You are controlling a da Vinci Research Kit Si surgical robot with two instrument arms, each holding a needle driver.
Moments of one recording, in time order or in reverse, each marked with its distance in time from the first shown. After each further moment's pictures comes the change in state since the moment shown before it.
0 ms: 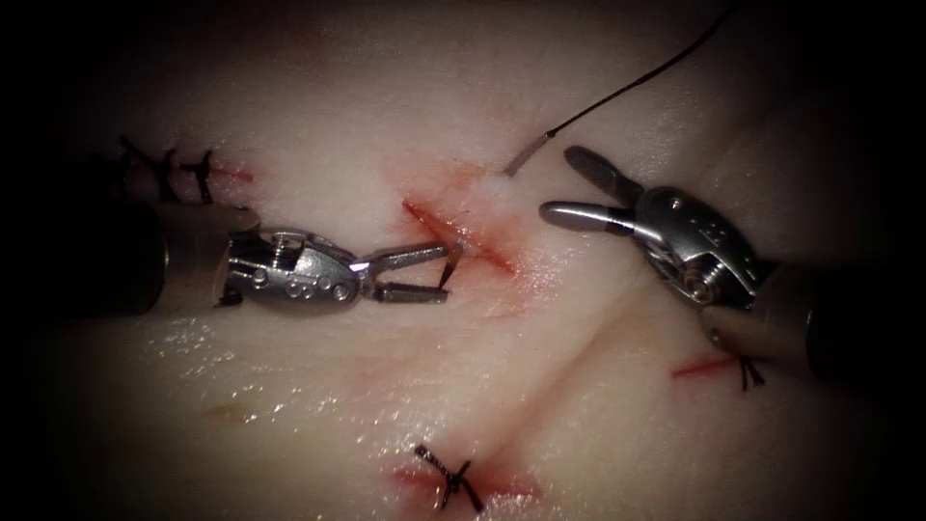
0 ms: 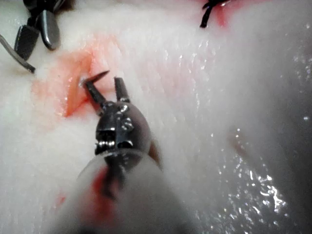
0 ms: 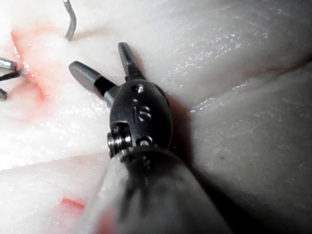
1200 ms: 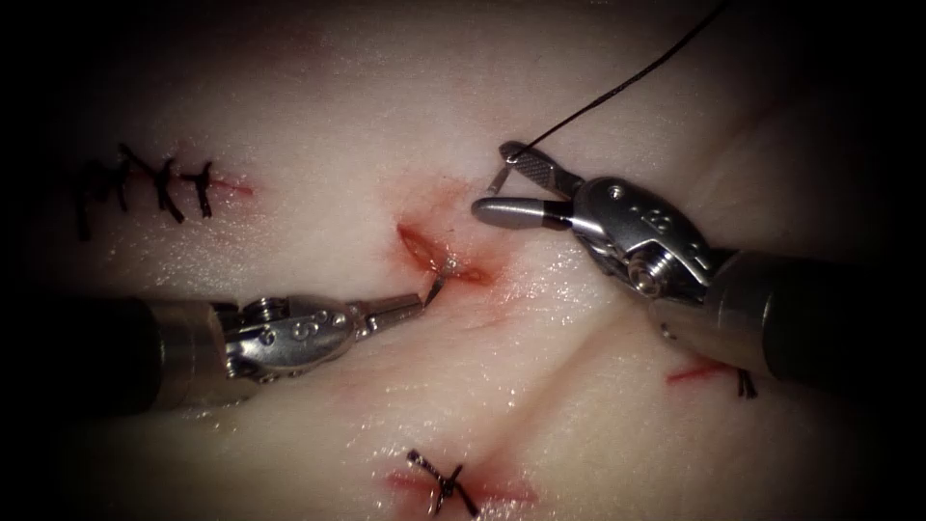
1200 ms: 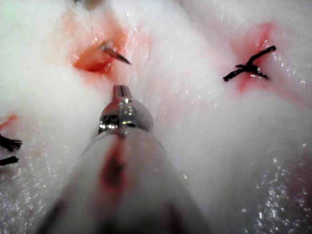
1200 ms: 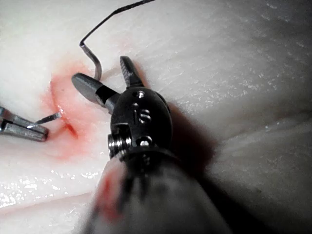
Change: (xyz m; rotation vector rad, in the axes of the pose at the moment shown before) right arm 0.004 -0.003 0.003 0.013 -0.084 0.016; left arm 0.000 0.005 -0.001 0.113 -0.307 -0.608
